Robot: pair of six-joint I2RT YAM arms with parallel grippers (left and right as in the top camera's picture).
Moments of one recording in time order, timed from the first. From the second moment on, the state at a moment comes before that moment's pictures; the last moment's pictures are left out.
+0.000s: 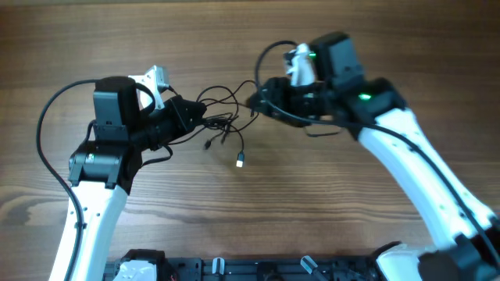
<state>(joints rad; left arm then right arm) -0.09 1.14 1.00 -0.59 0.58 -0.62 0.48 1.57 1.40 -0.72 -0.65 0.77</state>
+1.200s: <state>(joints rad) -0.12 1.18 0.99 -0.52 0.64 -0.63 0.58 1.78 1.44 -0.93 -0.39 0.79</state>
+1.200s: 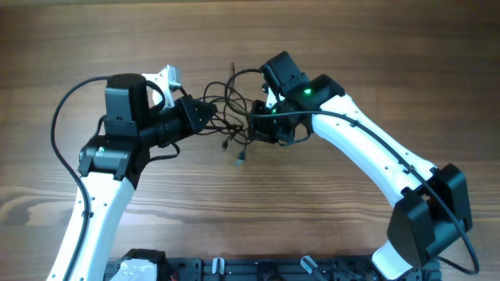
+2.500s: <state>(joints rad) -0.25 1.35 1.01 -0.61 0.73 -0.19 0.53 1.29 1.50 -0.73 -0.68 0.57</state>
